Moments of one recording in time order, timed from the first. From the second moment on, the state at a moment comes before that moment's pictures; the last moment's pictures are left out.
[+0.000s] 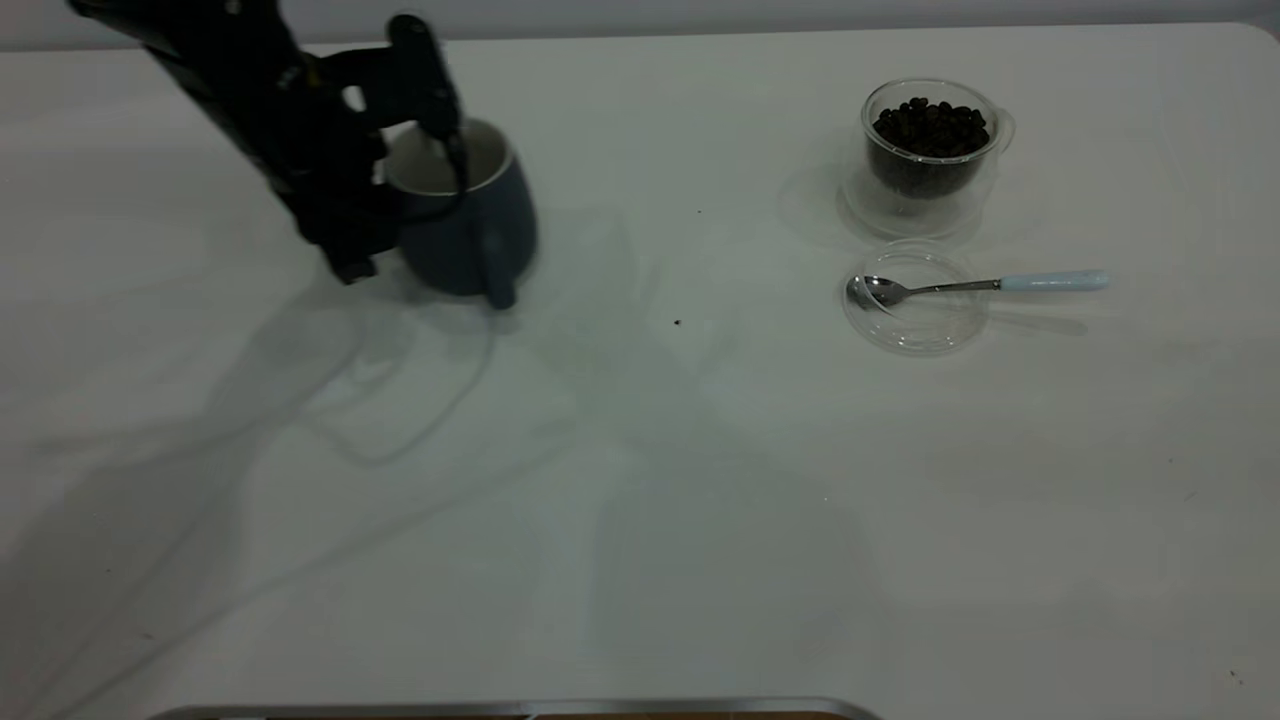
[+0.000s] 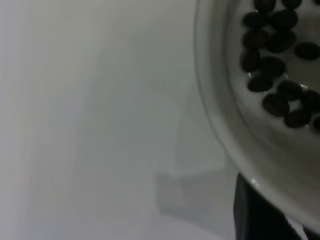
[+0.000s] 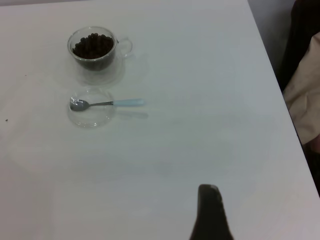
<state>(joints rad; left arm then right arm) -0.28 2.39 -1.35 0.23 0.05 0.74 -0.01 -0.01 -0.48 -0.04 1.12 0.09</state>
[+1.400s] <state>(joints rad) -0.34 2.31 -1.39 0.23 0.23 0.64 -0.01 -0.01 -0.48 -0.04 1.12 0.09</state>
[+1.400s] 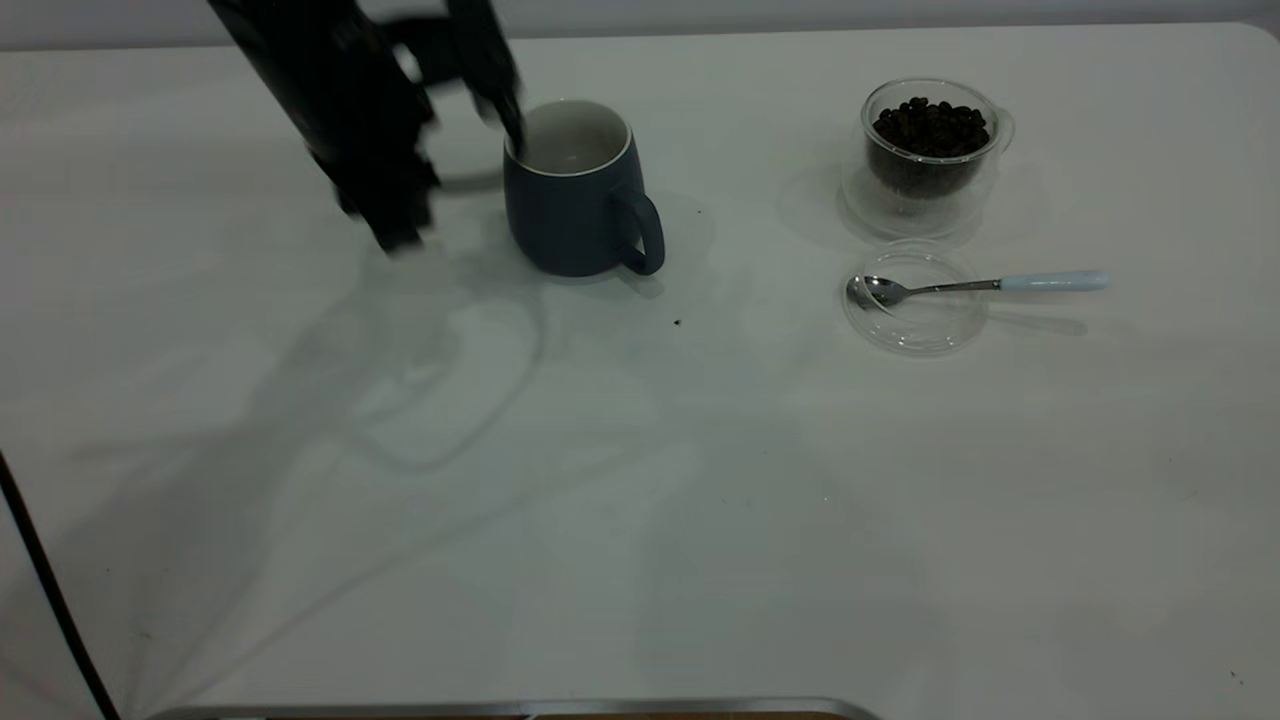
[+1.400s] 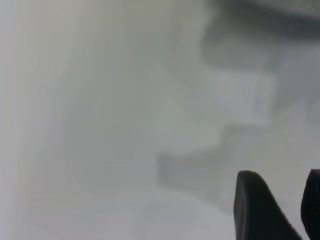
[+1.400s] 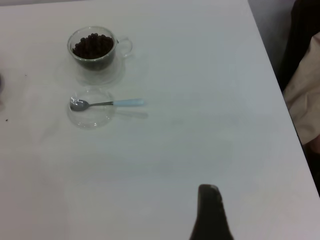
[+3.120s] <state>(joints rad) -0.30 0.40 -0.59 0.18 1.16 -0.17 -0.01 -0.01 -0.48 -0.04 1.12 0.09</state>
